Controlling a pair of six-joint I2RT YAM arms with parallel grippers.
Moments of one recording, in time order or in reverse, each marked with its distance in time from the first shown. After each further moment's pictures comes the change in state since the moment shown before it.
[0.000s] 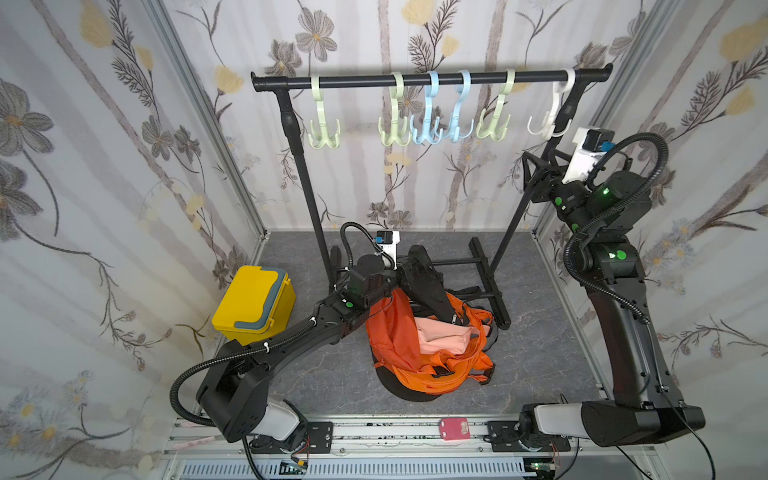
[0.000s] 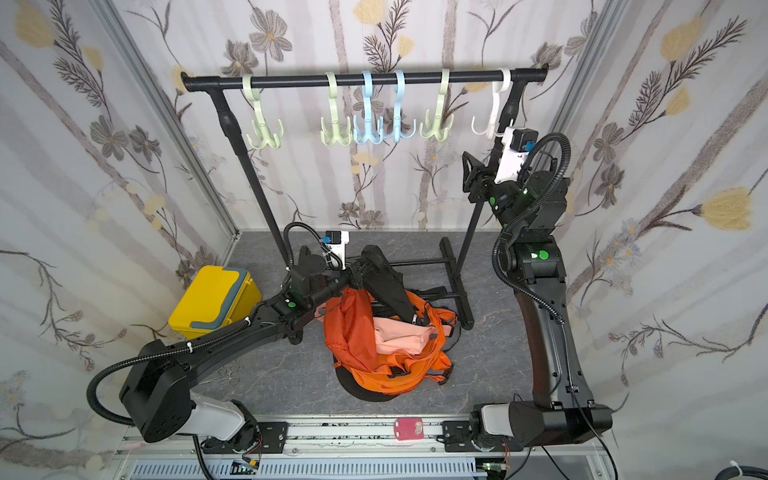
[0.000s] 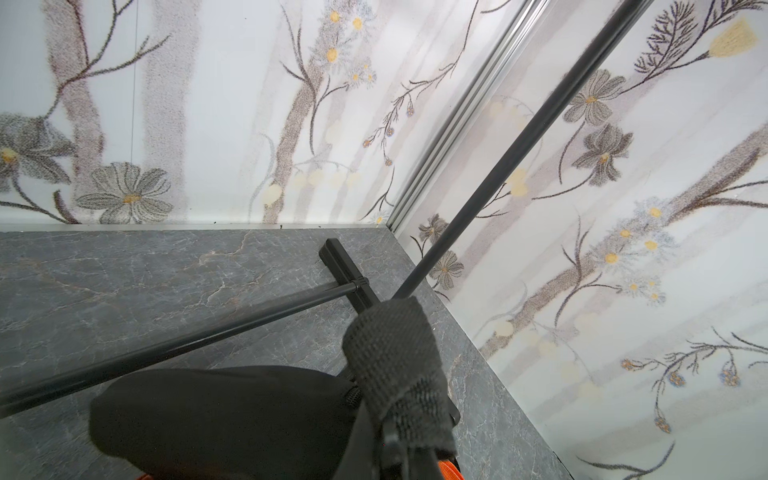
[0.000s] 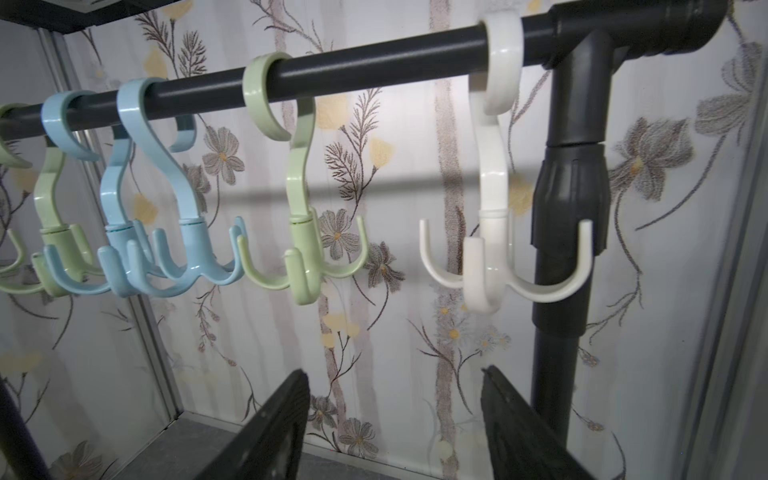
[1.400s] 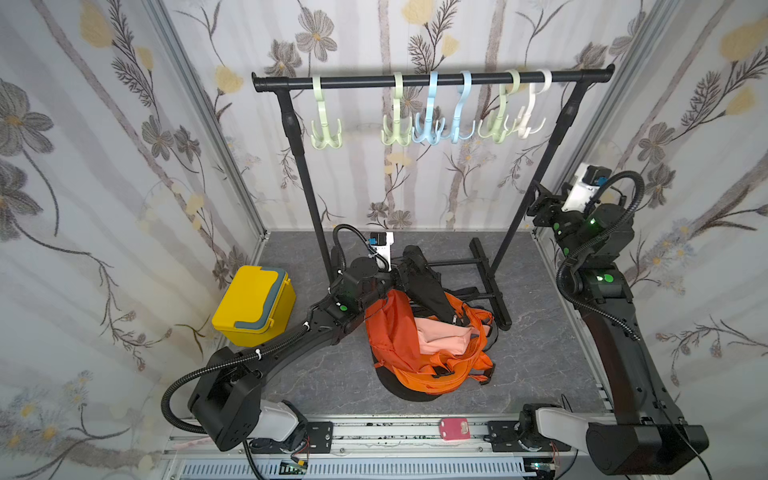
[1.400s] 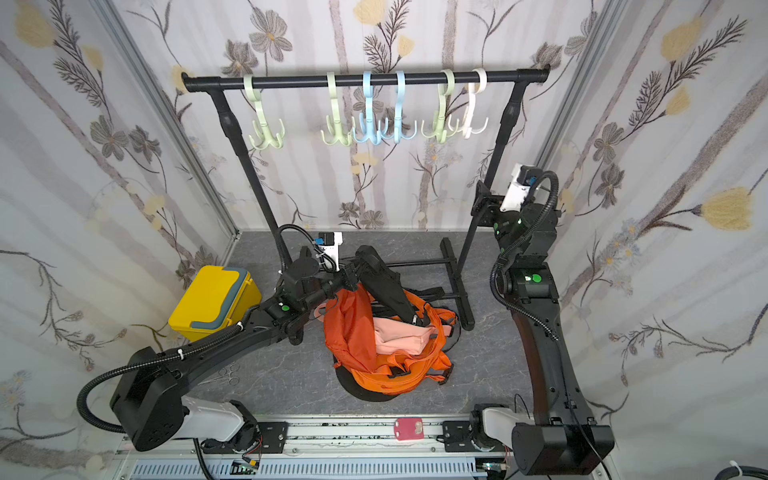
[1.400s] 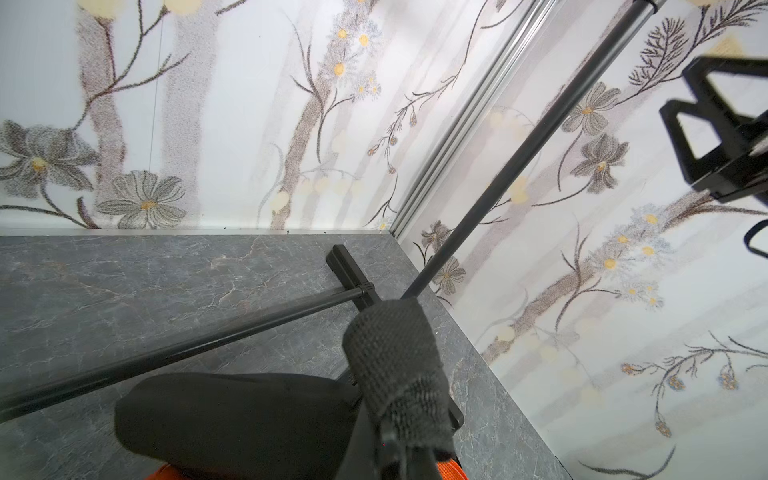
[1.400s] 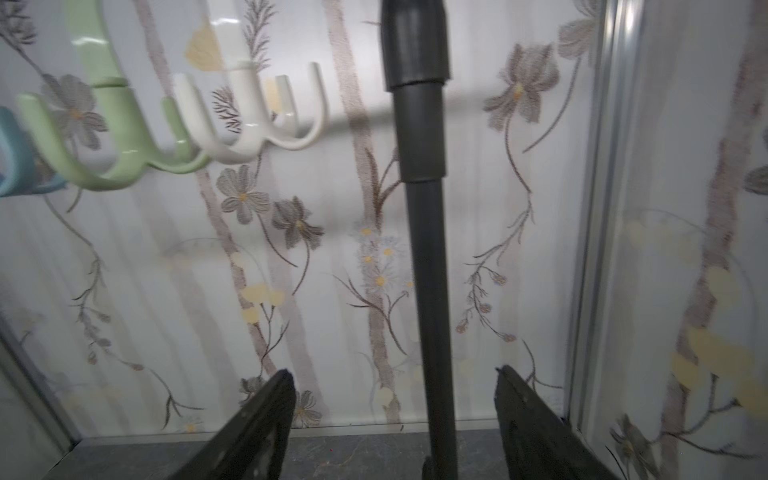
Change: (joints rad) left arm 0.014 -0.053 -0.045 0.007 -0.004 0.003; right arm -0.083 -0.160 -0.387 0.128 0.186 0.027
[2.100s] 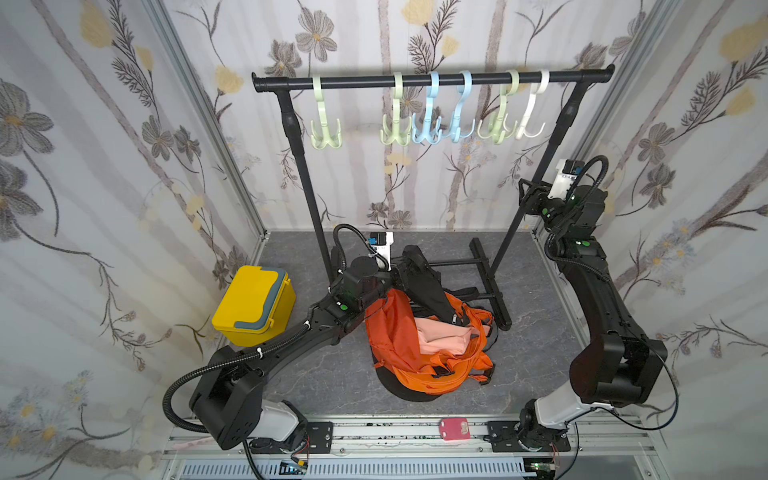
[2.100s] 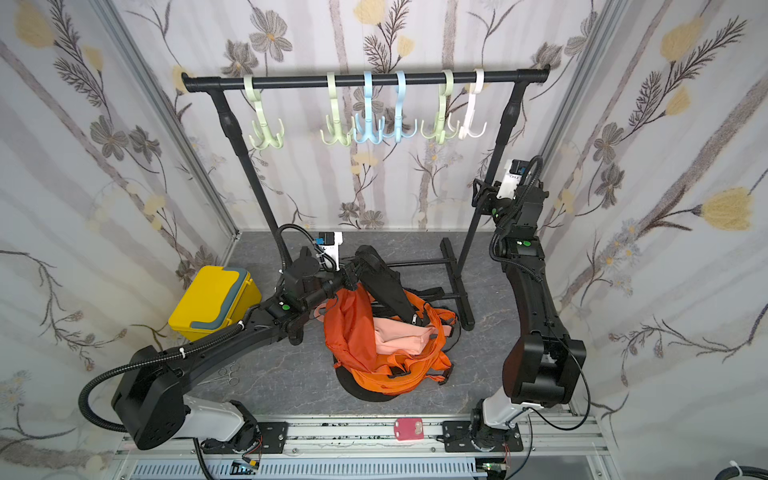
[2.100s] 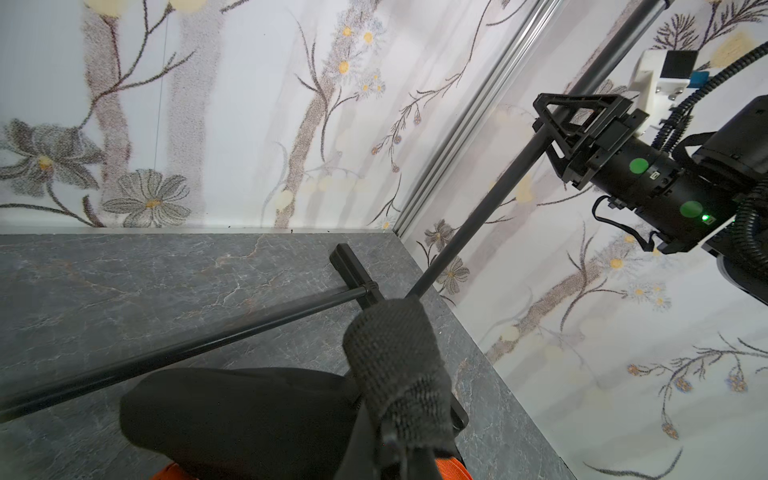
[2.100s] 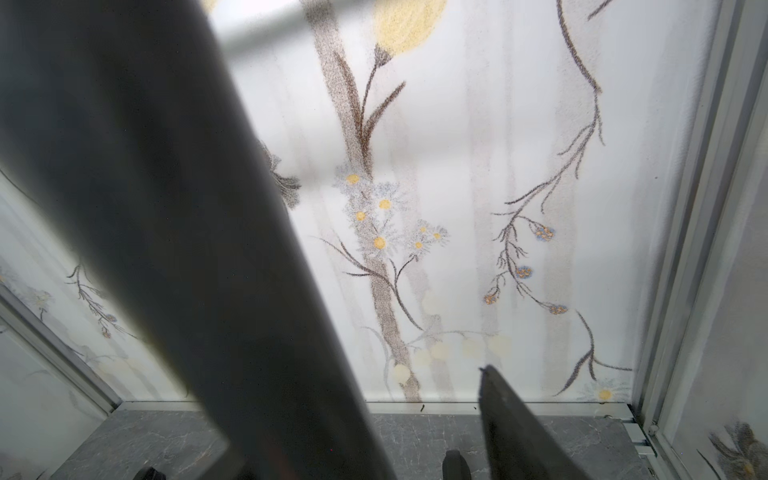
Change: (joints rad) left arm 0.006 0.009 0.004 -0.002 0.001 0.003; right arm -0.087 0.380 0.169 0.092 -0.295 0.088
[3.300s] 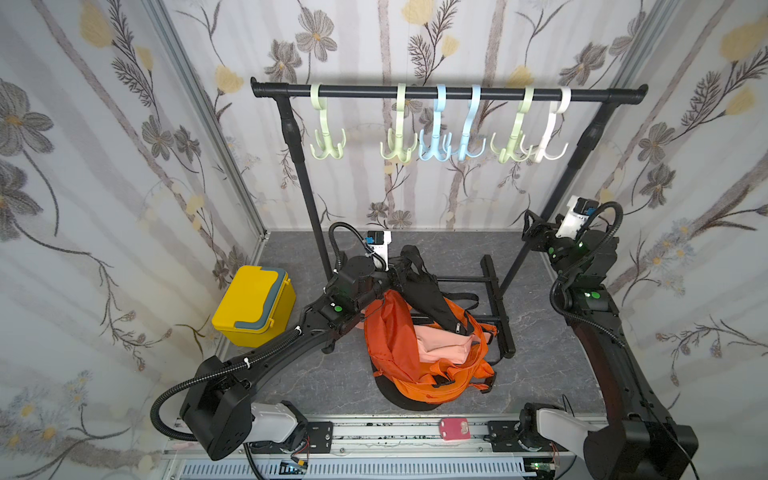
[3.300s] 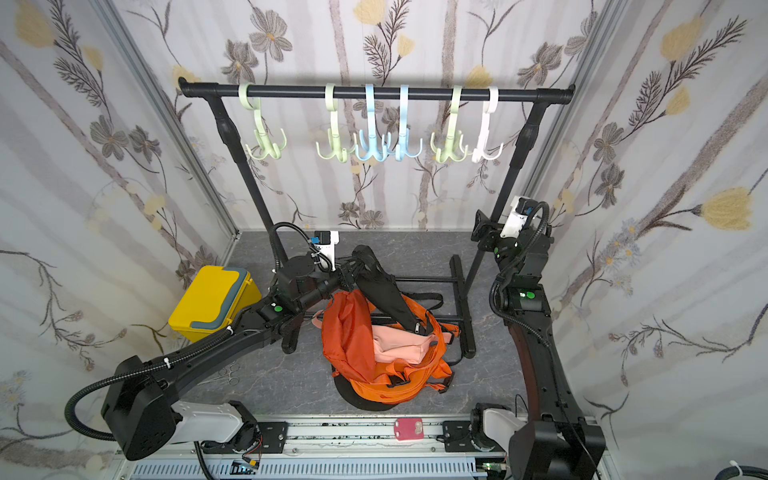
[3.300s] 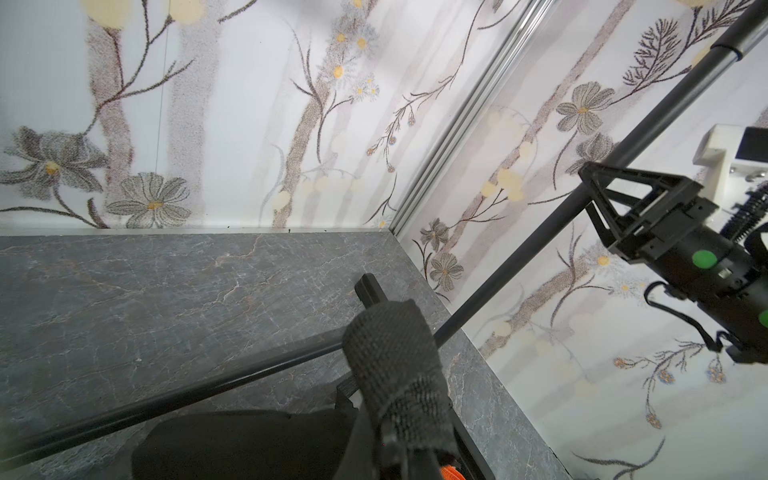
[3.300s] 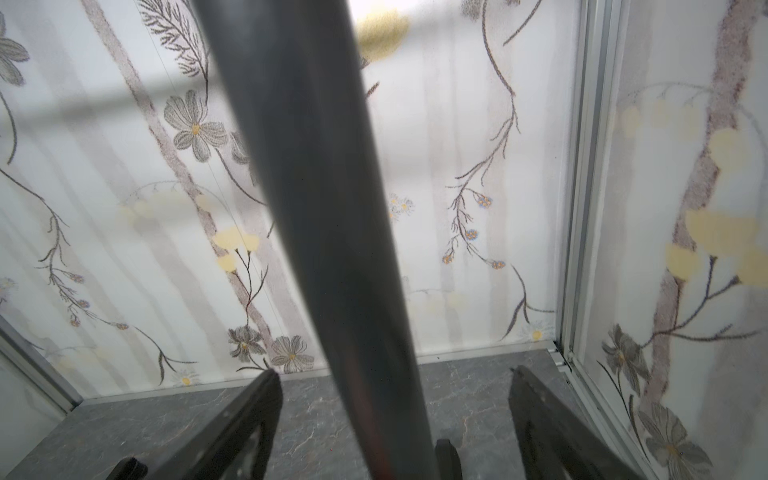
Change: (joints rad) left arm -0.012 -0.058 0.021 -0.087 0.001 0.008; right arm 0.074 -0.494 -0.500 0.008 0.214 -0.039
